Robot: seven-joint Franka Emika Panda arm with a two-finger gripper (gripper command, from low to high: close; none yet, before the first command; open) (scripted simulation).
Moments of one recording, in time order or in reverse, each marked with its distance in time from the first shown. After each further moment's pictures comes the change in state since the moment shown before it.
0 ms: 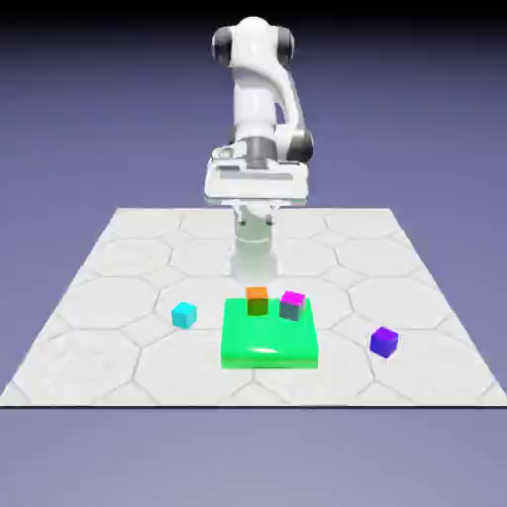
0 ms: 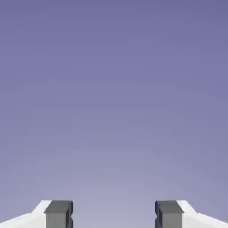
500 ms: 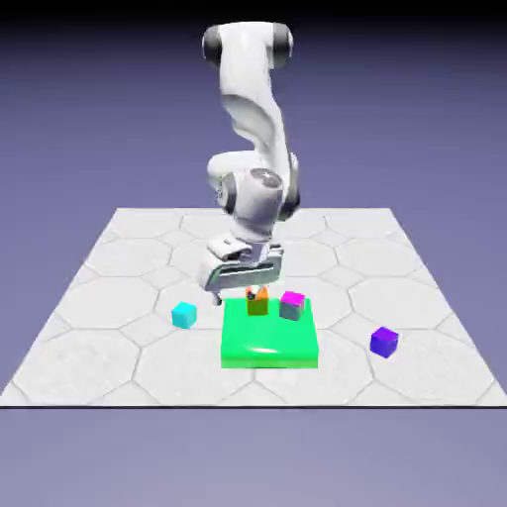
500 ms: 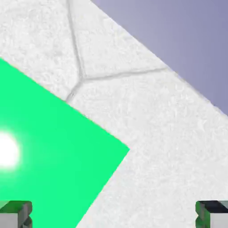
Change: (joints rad) arm 0.223 0.522 -0.324 0.119 -0.652 -0.591 -0.248
